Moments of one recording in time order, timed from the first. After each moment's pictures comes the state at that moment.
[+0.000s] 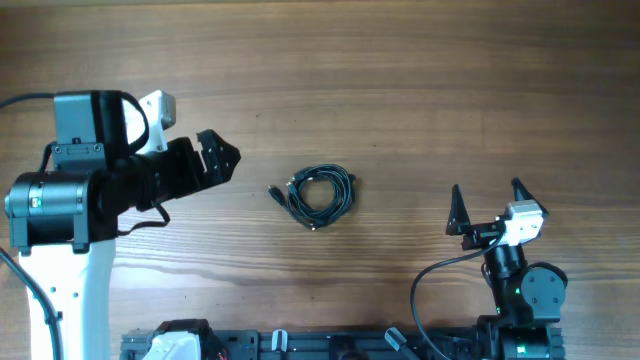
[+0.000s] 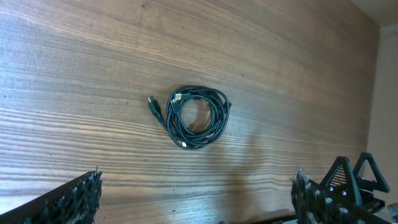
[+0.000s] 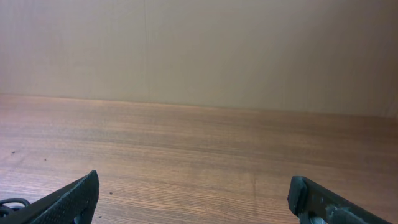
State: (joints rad) left arm 0.03 1.19 1.47 -1.35 0.41 -0.31; right arm -0.02 0.01 0.01 0.00 -0.12 -0.02
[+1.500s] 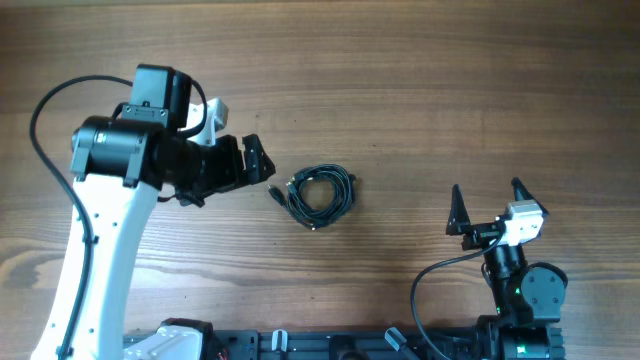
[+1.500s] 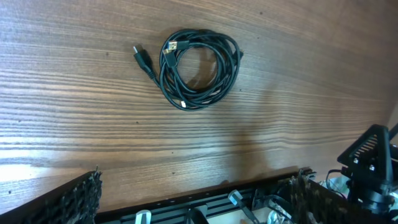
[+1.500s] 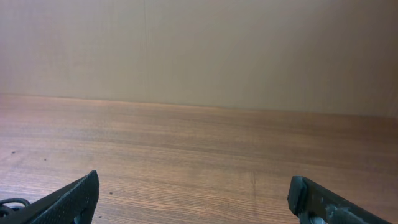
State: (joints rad) left arm -0.15 1.37 1.47 -1.41 0.39 -0.36; right arm -0.02 0.01 0.01 0.00 -0.12 -0.02
